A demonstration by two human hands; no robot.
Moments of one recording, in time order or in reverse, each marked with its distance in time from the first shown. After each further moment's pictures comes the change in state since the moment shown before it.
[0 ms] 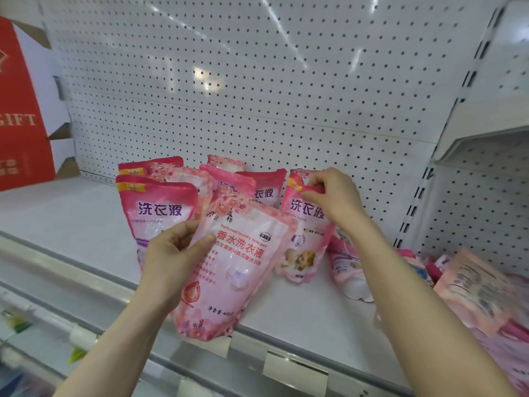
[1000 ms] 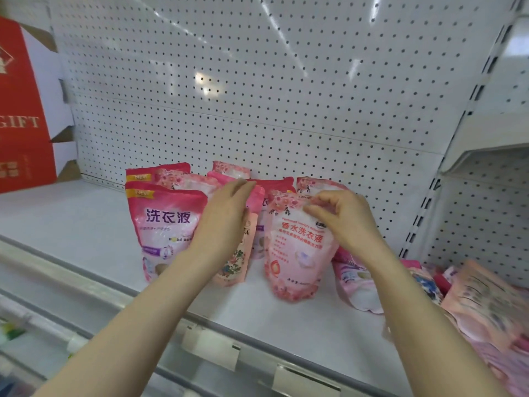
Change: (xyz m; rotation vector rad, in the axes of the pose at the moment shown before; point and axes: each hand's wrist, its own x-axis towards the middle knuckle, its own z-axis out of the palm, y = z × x) left_hand 0.074 0.007 0.043 1.001 -0.075 0.732; right_hand -0.036 -0.015 -0.002 0.274 -0.016 -0.069
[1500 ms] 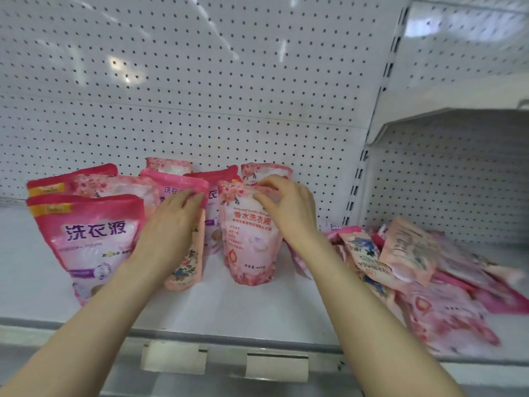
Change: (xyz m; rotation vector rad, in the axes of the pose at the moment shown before) left_hand 0.000 -0.023 0.022 0.217 -0.200 0.182; right_hand -0.007 0.000 0.022 -0.268 0.269 0.076
